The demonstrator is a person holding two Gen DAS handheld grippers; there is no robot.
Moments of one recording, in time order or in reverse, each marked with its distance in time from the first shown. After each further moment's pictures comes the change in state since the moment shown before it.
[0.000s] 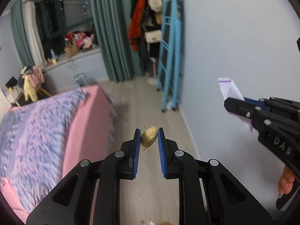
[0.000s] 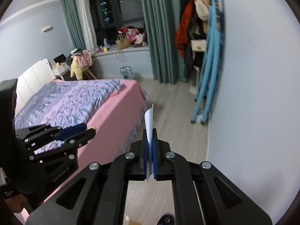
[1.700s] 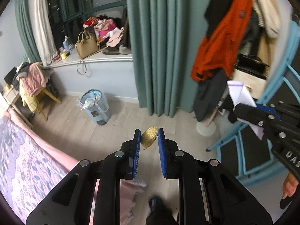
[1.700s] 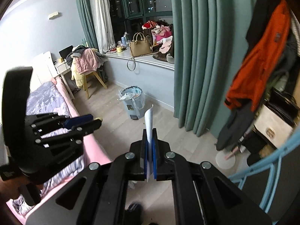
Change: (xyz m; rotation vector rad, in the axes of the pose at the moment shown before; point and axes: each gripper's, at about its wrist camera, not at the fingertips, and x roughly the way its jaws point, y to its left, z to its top) left arm 0.633 0.344 0.553 -0.240 0.085 0.178; right arm 0.659 -0.091 0.567 -0.234 0.090 0.243
